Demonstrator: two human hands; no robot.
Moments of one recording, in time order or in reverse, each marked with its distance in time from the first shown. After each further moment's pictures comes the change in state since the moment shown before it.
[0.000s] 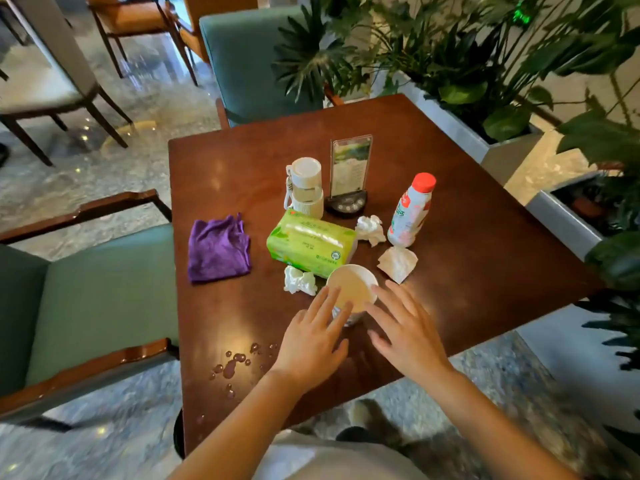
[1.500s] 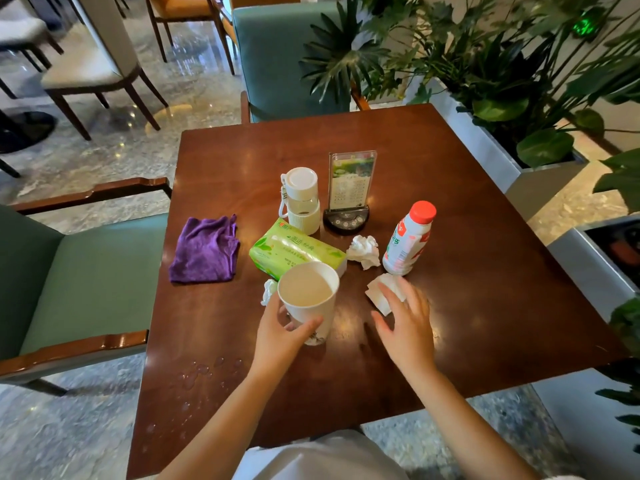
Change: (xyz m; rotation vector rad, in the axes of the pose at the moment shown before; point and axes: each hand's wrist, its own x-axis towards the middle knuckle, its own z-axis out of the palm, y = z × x) left_hand 0.058 0.013 0.009 -1.133 0.319 -0.870; right_hand 0.043 0.086 0.030 0.269 0.132 0.286
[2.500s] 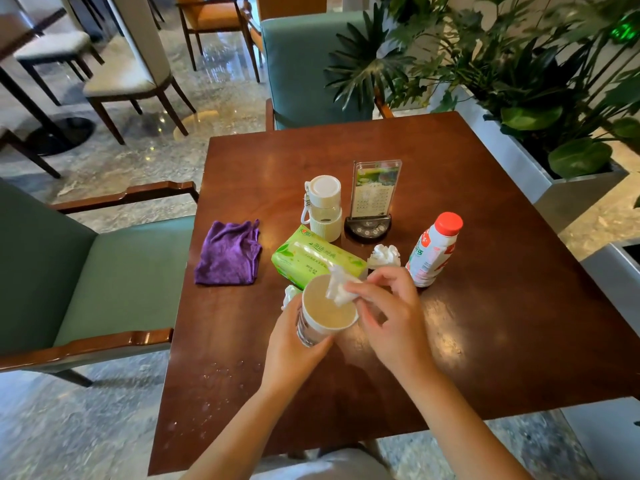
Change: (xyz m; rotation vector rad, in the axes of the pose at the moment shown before) left_hand -0.015 0.016 -0.011 0.228 0.063 0.158; right_hand 0.034 -0.097 -0.037 0.466 0.092 -0.245
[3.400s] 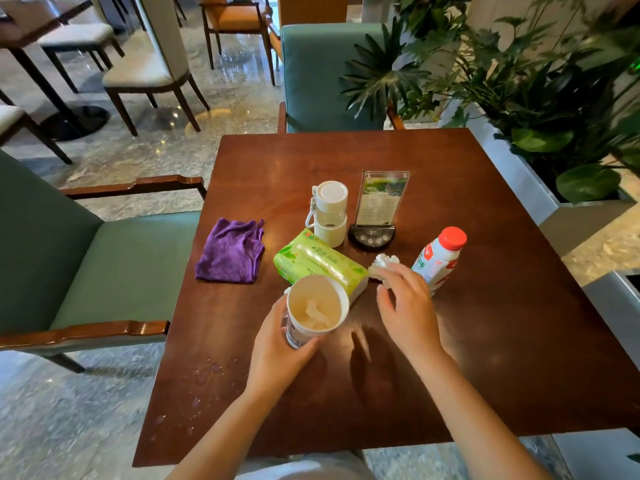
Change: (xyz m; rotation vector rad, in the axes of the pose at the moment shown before) left_hand 0.000 -0.010 -0.006 0.019 0.095 0.010; right_hand 0.020 0.054 -0.002 -0.294 -0.156 0.144
